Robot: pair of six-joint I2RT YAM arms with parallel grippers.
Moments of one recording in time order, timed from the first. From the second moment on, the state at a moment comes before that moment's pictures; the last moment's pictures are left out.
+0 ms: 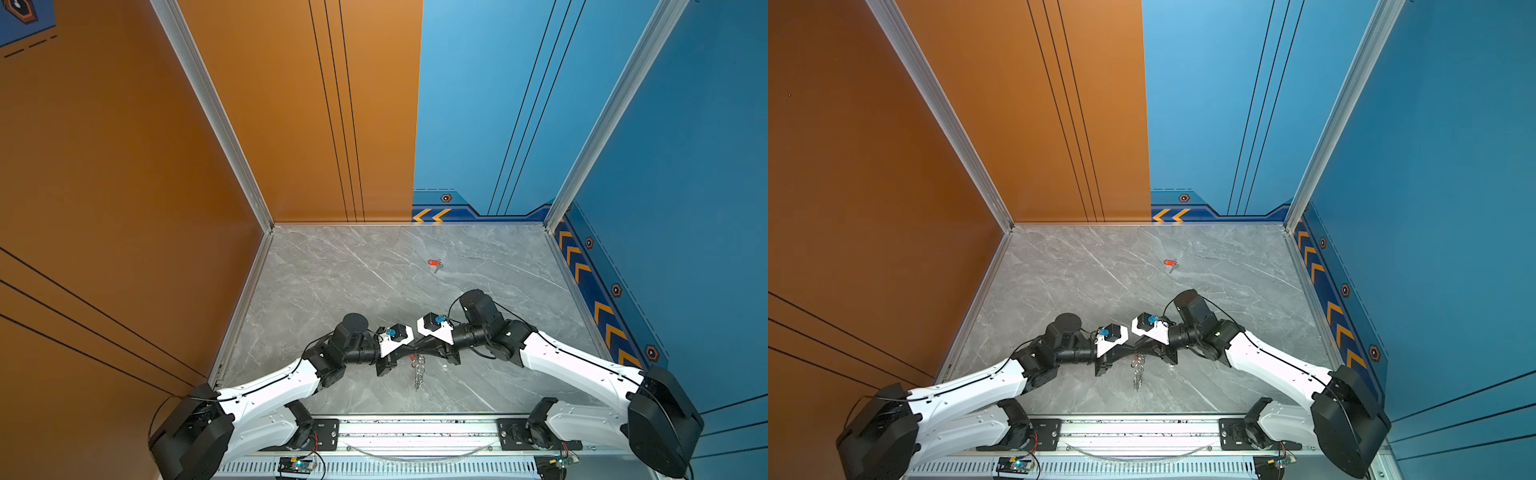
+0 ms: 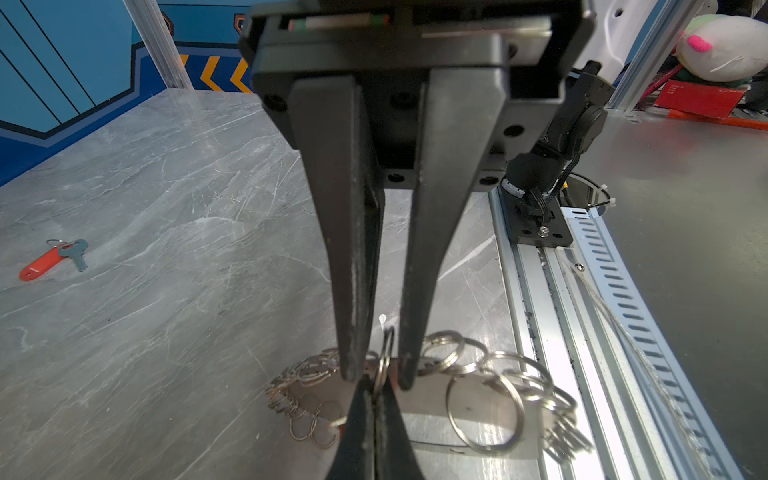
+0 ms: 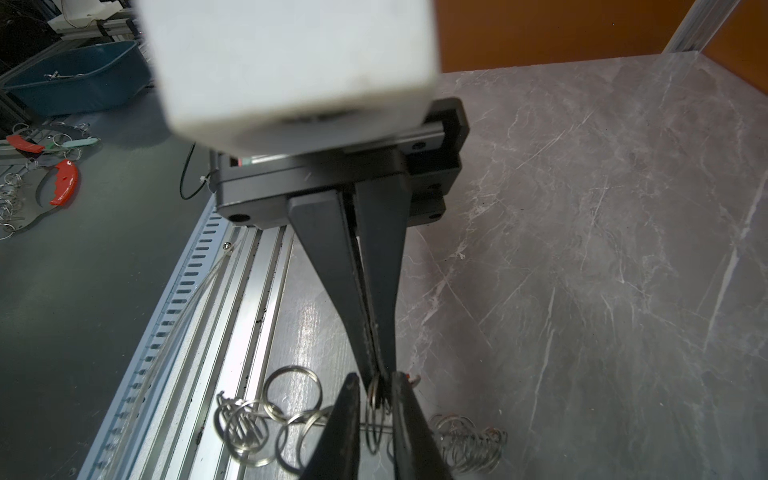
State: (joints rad) left arm -0.76 1.07 0.40 0.26 0.58 0.25; right arm 0.73 1.22 0.69 -0.14 -0.75 -0.43
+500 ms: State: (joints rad) left arm -0.76 1.07 0.40 0.26 0.57 0.24; right arm 0.73 1.21 0.68 -0.10 -0.72 -0.39
